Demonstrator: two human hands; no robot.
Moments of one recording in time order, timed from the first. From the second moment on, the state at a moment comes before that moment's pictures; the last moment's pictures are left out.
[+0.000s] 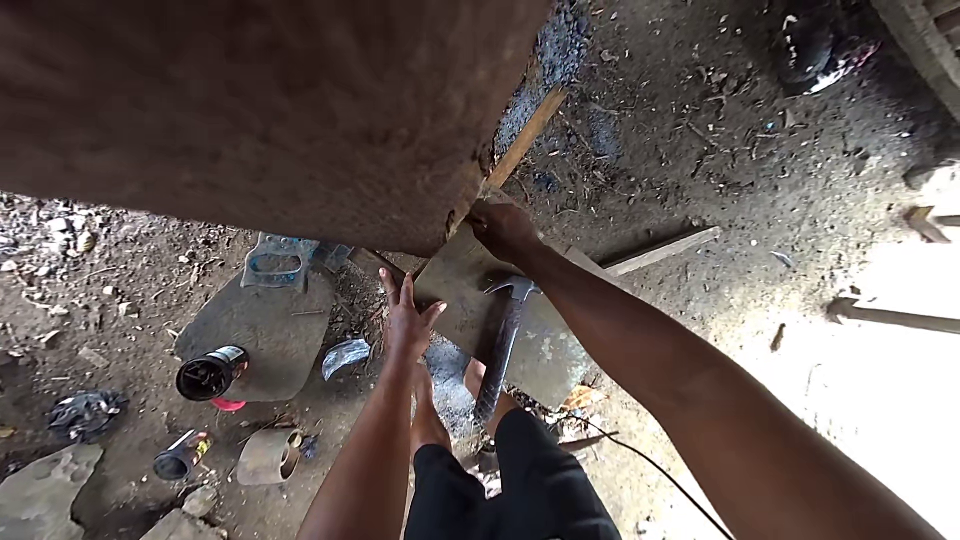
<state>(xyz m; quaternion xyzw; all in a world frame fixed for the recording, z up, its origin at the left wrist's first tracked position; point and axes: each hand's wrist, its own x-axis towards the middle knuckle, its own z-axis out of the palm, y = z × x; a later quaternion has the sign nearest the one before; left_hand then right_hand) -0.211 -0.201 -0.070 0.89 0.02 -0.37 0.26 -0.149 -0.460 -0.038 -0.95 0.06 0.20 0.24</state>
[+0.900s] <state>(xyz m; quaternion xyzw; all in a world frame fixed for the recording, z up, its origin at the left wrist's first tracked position) -0.211 -0.201 -0.067 0.89 0.03 -0.37 0.27 -0.189 -0.453 -0.050 -0.95 0.12 0.14 0.23</state>
